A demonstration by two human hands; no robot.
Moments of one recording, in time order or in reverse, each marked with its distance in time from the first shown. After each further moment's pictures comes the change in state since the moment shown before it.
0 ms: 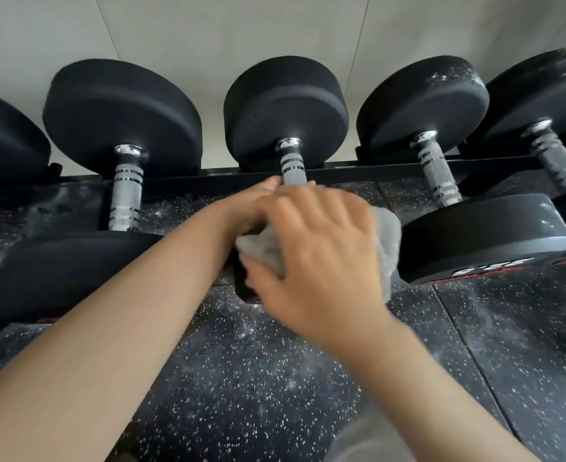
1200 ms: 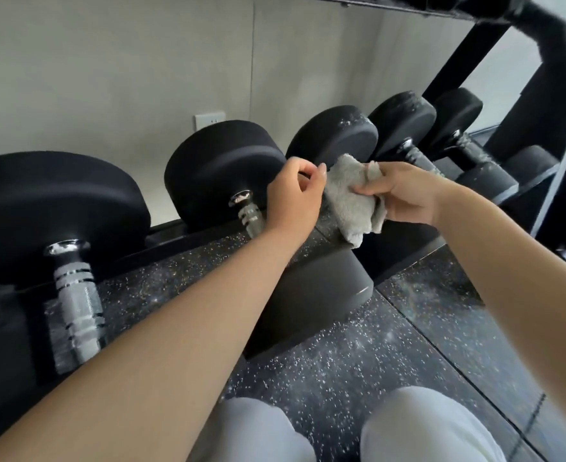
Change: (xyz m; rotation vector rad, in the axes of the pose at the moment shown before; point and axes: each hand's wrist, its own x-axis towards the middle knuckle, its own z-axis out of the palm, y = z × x) left_hand 0.027 0.056 0.053 0.085 0.107 0.696; right_hand 0.068 0.152 -0.053 1.128 -0.252 1.008
